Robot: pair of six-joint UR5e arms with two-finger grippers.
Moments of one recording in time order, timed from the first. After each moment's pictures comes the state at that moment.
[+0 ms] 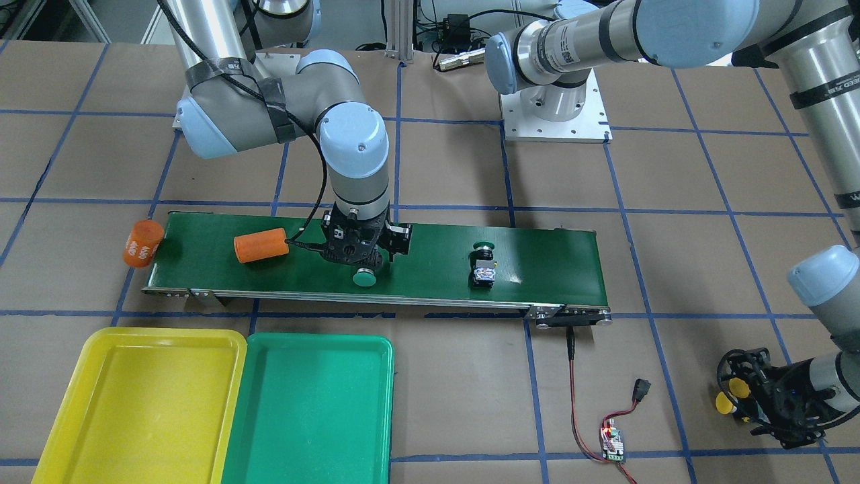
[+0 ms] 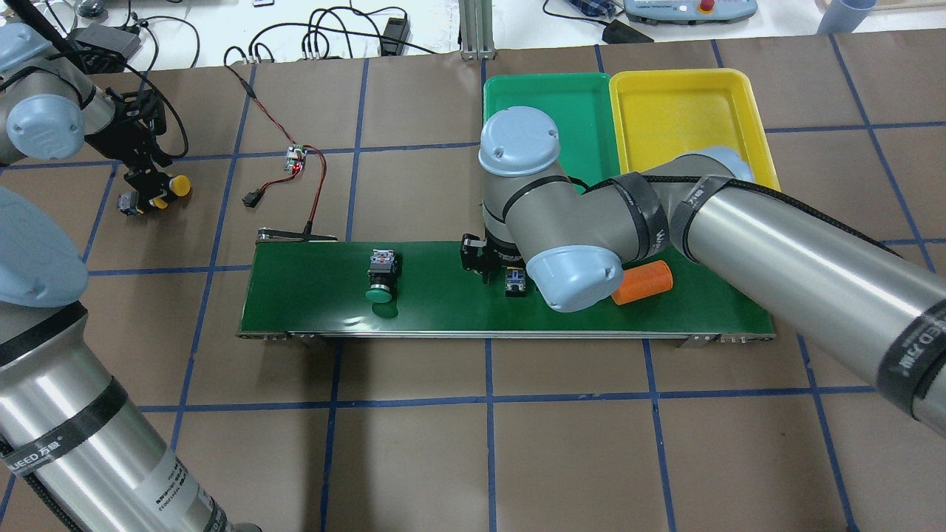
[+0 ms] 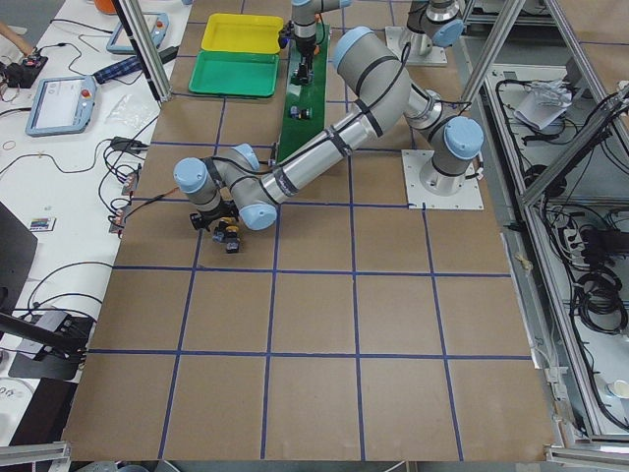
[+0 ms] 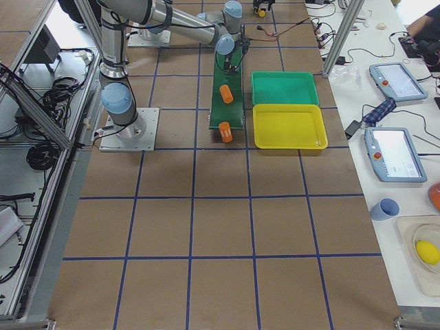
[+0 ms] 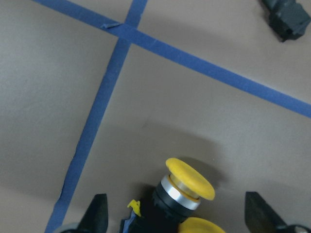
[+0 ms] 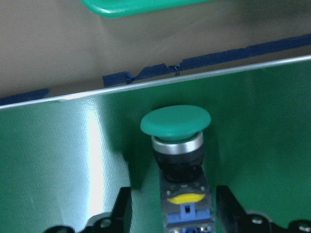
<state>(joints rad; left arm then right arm) -1.09 -2.38 -1.22 -1.20 1.48 1.68 1.94 -1.24 1.81 -2.11 -1.54 0.56</state>
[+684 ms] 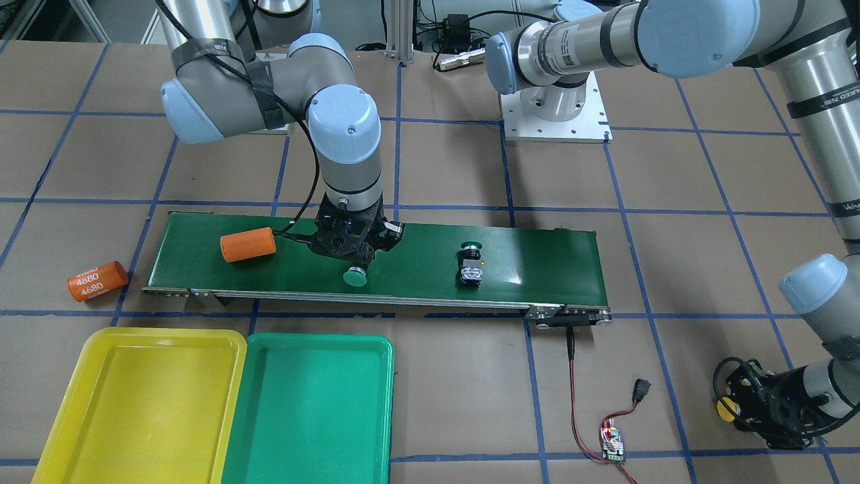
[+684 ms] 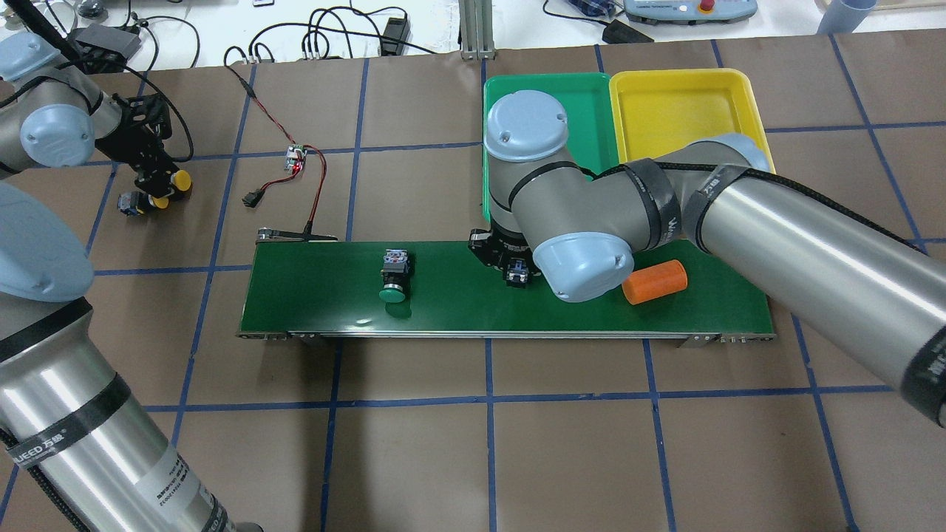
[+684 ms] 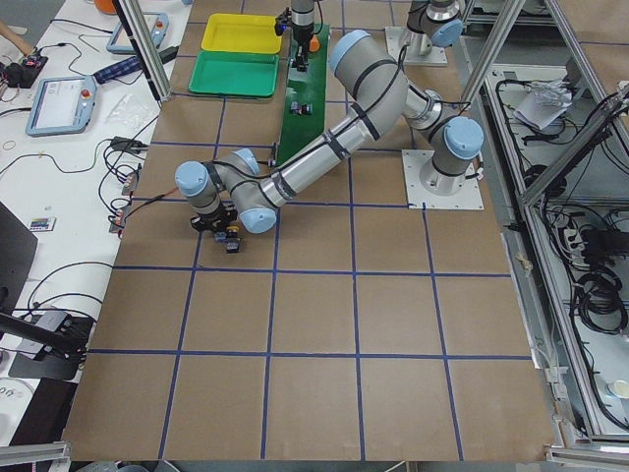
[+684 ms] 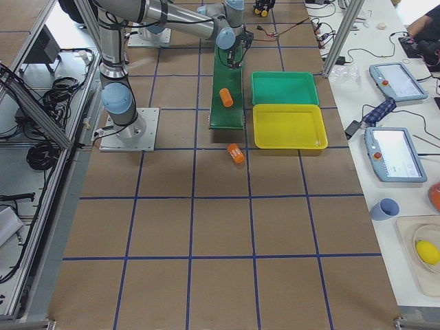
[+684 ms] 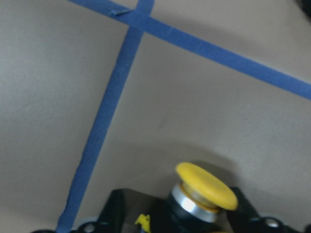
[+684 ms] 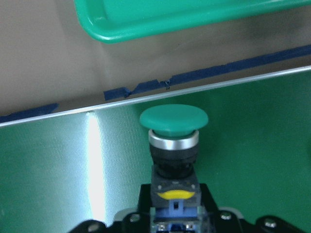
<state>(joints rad) -1.09 -2.38 -1.23 -1.17 1.47 1.65 1.90 -1.29 1.76 -2.07 -1.60 0.56</state>
